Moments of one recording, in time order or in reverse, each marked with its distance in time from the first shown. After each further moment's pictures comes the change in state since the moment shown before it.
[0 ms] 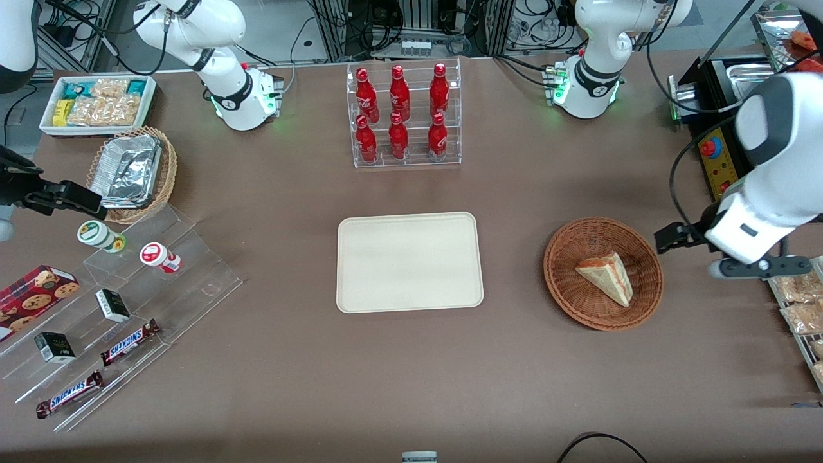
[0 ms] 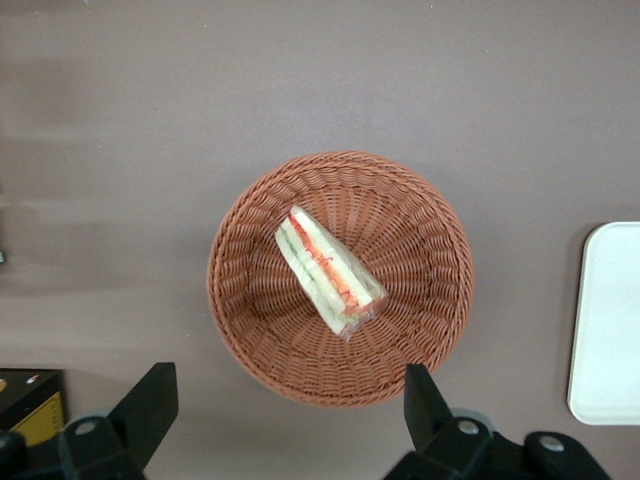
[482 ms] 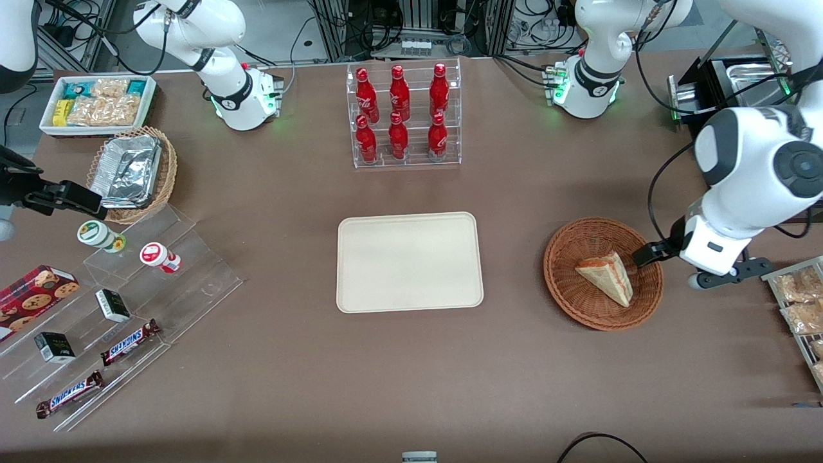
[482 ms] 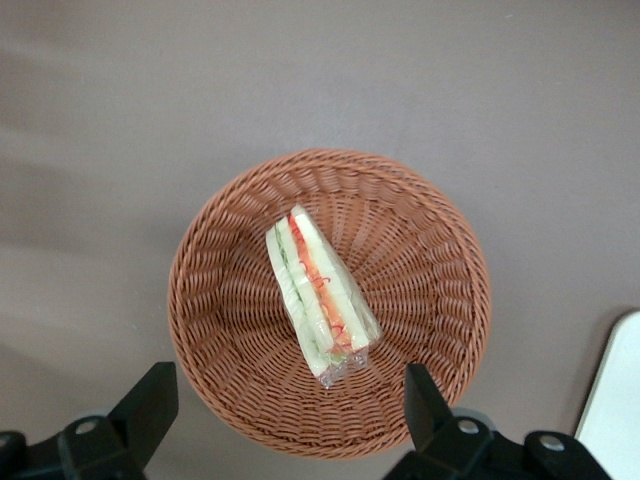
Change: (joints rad) arm -0.001 -0.002 0.000 -0.208 0.000 0.223 -0.271
